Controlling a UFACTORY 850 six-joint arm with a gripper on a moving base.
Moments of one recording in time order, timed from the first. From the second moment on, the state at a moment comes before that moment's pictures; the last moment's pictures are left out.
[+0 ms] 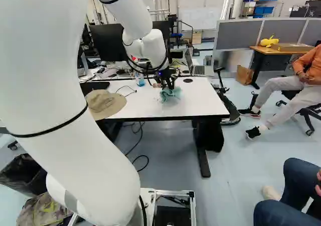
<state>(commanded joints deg) -13.6 -3.9 -52.6 0.0 -22.5 0.0</state>
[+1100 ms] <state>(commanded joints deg) -6.1 -0.3 -48.9 0.5 -14.5 0.0</state>
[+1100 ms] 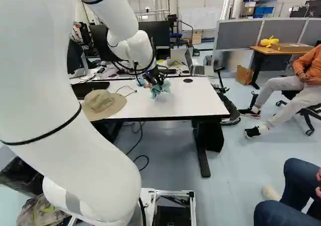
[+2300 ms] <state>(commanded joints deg) -4.6 -3.7 -47.5 0.5 -6.4 0.0</state>
